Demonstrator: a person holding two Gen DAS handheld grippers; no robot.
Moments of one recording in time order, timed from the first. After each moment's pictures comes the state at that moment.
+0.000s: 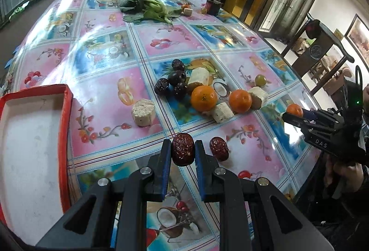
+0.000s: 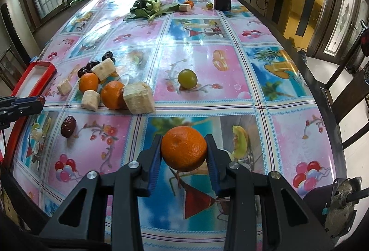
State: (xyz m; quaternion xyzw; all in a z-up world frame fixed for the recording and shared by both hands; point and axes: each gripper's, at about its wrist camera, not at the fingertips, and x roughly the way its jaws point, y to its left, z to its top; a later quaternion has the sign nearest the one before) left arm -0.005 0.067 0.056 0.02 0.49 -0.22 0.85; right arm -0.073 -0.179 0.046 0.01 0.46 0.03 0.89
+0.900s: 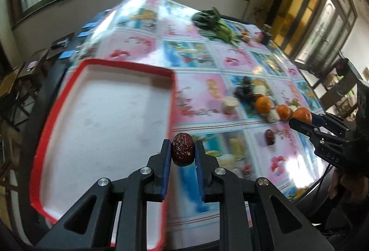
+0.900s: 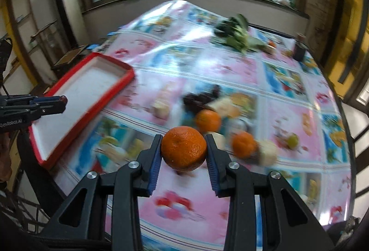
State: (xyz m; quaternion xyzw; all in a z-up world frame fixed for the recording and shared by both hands) left arm -0.051 0.190 0.090 -0.04 0.46 -0.09 0.88; right arm -0.067 -0.027 0.097 -0.06 0.42 0.18 0.89
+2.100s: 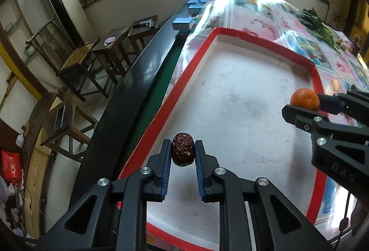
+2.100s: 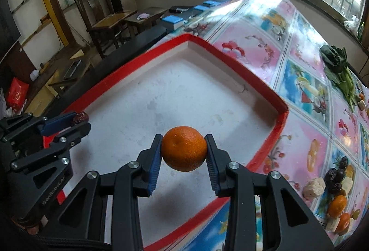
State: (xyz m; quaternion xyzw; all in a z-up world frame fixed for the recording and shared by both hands) left arm -0.052 0.310 0.039 -0.01 0.48 0.16 0.86; right arm -0.018 0.218 0.058 -0.14 0.46 0.30 0.82
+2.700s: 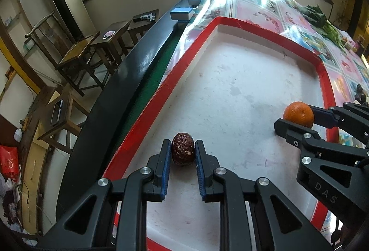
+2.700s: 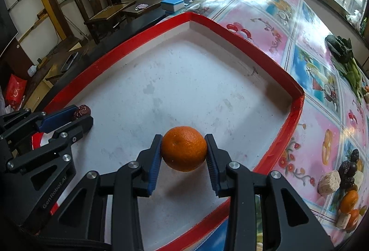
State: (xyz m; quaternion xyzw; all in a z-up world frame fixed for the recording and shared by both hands) left arm -0.045 0.308 0.021 -0.02 0.49 0.16 0.86; right arm -0.014 0.224 0.033 -0.14 0.48 0.29 0.81
